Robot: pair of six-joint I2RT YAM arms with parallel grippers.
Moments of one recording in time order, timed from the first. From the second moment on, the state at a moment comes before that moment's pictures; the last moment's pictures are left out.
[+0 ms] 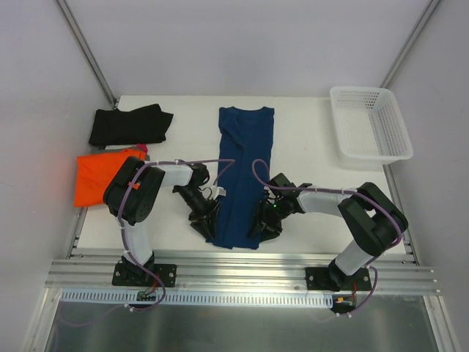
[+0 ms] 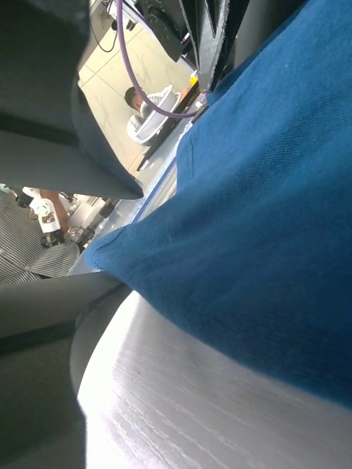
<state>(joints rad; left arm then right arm) -0.48 1.88 0.96 -0.90 0.82 -0.05 0.70 1.62 0.71 -0.35 -0.66 0.92</state>
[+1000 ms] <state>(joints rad) -0.48 1.73 1.14 -1.01 0.67 -0.01 0.57 1.45 0.96 -0.63 -0.56 0.64</state>
